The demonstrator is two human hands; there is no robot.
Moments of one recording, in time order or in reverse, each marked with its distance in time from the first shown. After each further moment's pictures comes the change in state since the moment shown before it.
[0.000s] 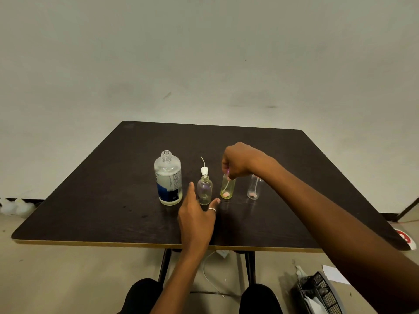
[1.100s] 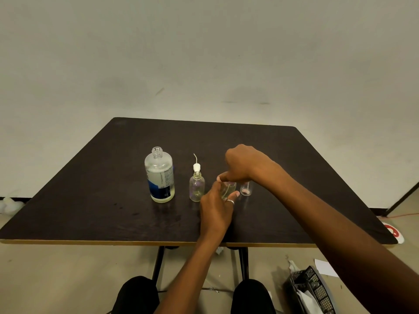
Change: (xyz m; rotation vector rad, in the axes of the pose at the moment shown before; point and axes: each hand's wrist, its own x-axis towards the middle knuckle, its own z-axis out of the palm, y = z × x) left_hand -0.004 0.029 0.048 -0.145 -0.175 0.107; right_hand -0.041 -0.002 0.004 -0.057 0.098 0.088
